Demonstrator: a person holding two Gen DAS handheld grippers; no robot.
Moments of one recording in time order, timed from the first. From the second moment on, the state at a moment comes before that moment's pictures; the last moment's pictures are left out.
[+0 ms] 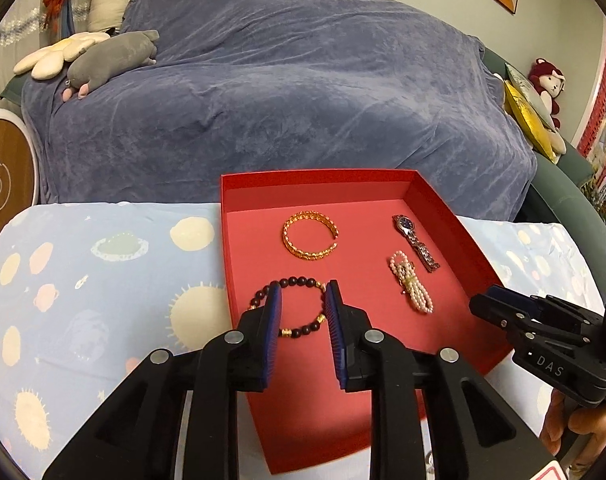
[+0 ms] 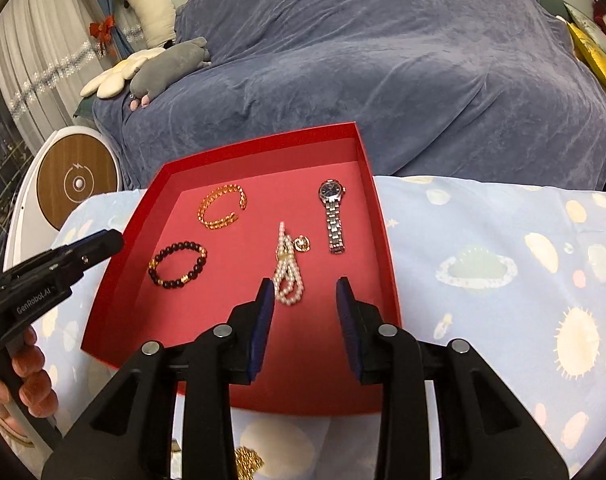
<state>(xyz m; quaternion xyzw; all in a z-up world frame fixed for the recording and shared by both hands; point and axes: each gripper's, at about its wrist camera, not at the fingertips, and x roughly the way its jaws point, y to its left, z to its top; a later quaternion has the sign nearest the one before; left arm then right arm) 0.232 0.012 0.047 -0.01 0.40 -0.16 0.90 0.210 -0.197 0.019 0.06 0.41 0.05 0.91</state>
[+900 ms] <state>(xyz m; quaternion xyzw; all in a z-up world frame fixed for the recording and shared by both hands) 0.162 0.035 0.039 0.02 0.40 -0.13 0.91 0.131 -0.187 0.041 0.07 0.40 0.03 0.91</state>
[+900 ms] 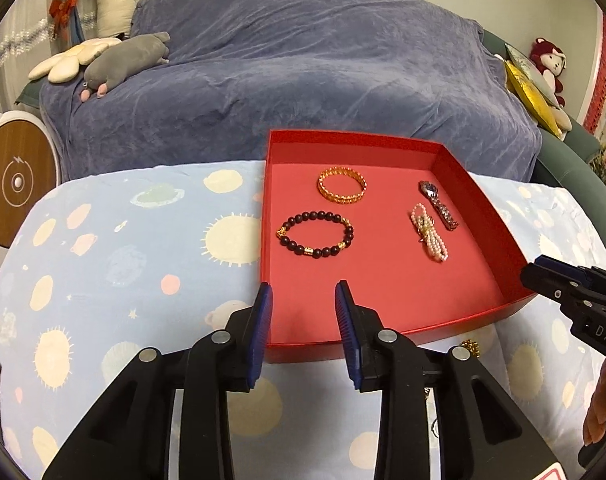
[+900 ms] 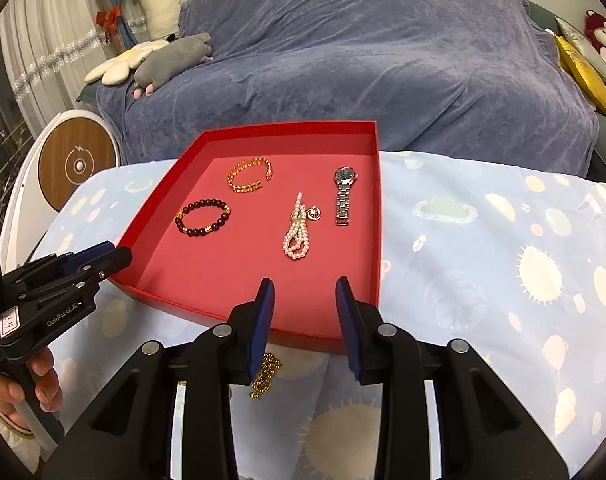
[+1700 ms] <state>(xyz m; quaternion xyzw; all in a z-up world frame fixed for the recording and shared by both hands) 0.075 0.009 0.004 0.02 0.43 -0.19 0.88 0.043 -0.172 0.012 0.08 0.45 0.03 0.89</state>
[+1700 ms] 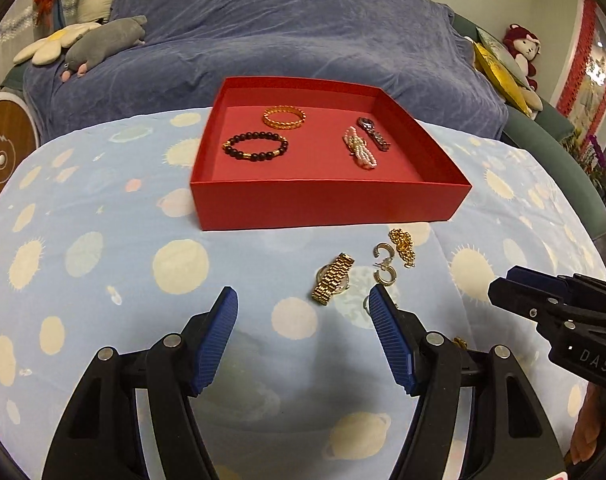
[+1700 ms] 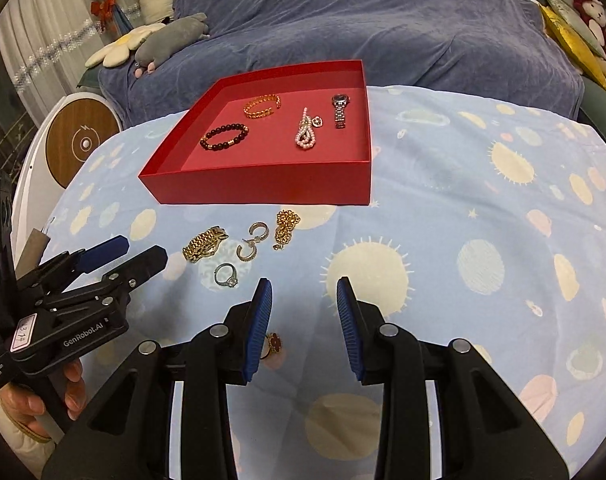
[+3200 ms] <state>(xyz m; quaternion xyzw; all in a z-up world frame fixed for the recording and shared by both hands) 0.077 0.045 0.034 -0.05 0.43 -0.22 0.88 0.062 -0.115 -0.013 0.03 0.47 0.12 0.87</state>
